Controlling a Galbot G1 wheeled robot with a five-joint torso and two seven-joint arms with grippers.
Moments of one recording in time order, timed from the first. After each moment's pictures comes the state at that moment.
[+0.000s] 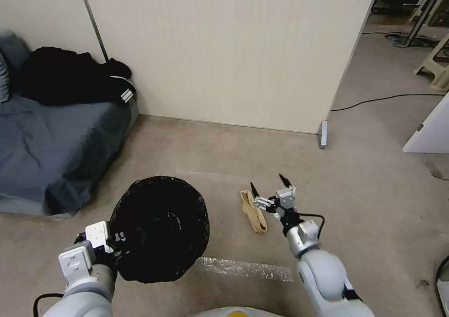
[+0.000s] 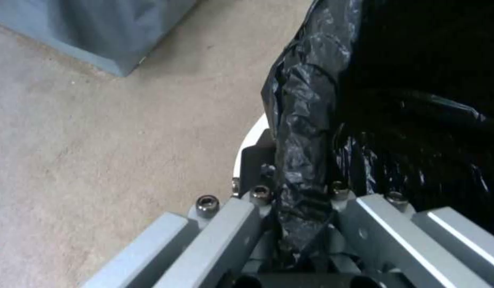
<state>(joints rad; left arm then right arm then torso) 1.85 -1.42 -0.64 -2.50 -0.51 0.71 -0.57 -1.31 1.36 0.28 1.72 0.13 -0.09 -0.09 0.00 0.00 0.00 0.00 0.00</state>
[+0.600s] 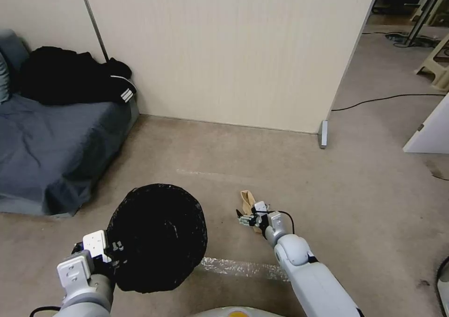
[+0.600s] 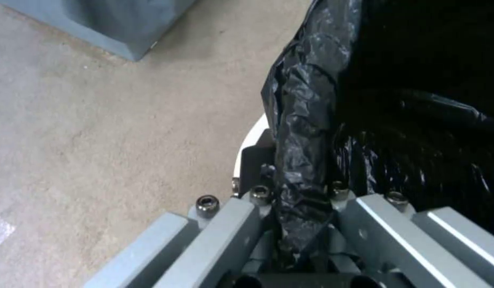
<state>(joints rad) 1.90 -1.45 -0.64 -2.50 -0.48 0.70 -0.56 -0.99 1.43 0.18 1.06 0.10 -0.12 -0.19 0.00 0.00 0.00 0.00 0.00</state>
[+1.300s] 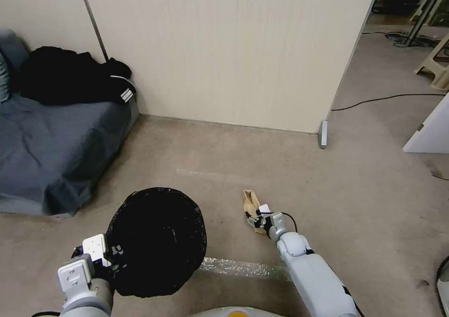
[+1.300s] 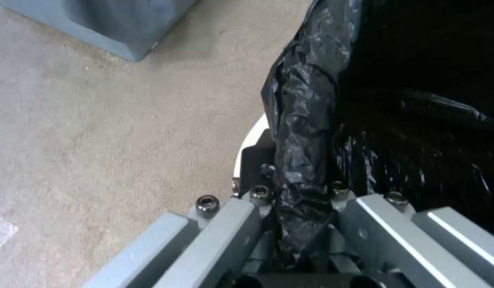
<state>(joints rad) 1.90 -1.45 -0.63 -2.50 -0.47 0.69 -0.56 -0.94 1.45 0.24 0.92 0.06 -0.03 -0.19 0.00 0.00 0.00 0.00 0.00</state>
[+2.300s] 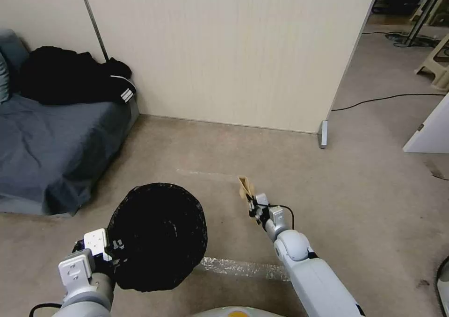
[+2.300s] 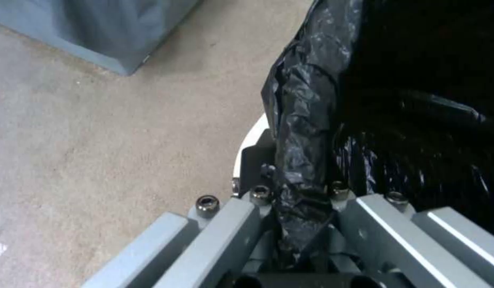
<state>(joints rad) 1.88 -1.43 -0.63 -2.50 -0.48 0.69 -0.56 -1.13 1.37 0.14 1.58 0.24 0.04 -0.17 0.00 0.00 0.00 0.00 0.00</state>
